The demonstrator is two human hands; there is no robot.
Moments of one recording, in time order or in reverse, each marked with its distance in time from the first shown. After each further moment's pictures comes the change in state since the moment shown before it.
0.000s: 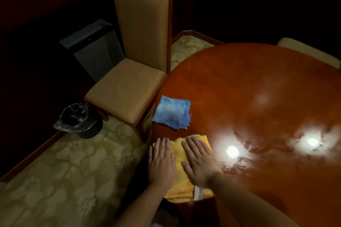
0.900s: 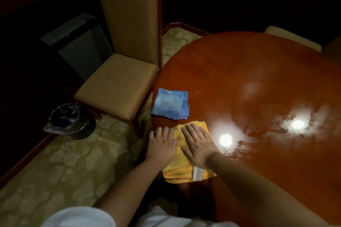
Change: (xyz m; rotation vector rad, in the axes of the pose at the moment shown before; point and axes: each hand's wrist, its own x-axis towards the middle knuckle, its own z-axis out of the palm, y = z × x) left_hand 0.033 -0.020 -0.025 0.305 -0.019 0.317; right_hand 0.017 -0.010 -0.010 -0.034 -0.063 0.121
